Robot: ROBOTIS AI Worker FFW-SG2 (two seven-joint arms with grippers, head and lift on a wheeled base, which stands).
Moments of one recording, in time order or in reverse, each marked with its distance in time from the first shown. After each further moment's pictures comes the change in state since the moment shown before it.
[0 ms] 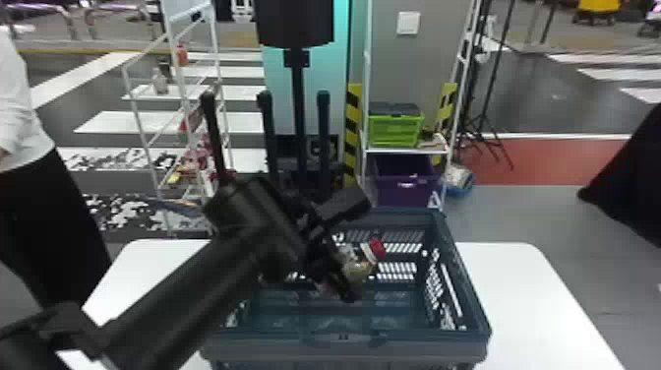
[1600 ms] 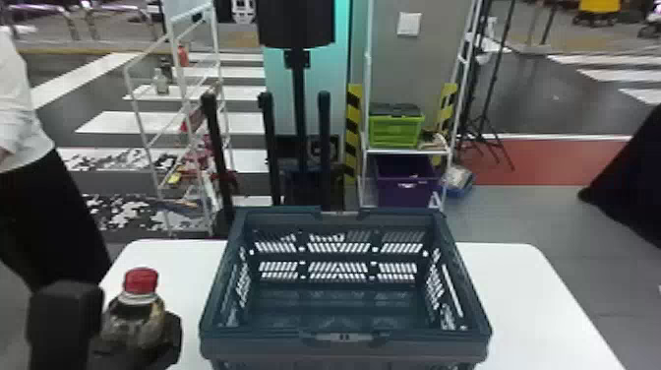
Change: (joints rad) left arm 1.253 0.073 0.838 -1.544 0.188 0.297 0.911; right arm -0.030 -0.024 0.027 -0.024 0.018 0.077 0.002
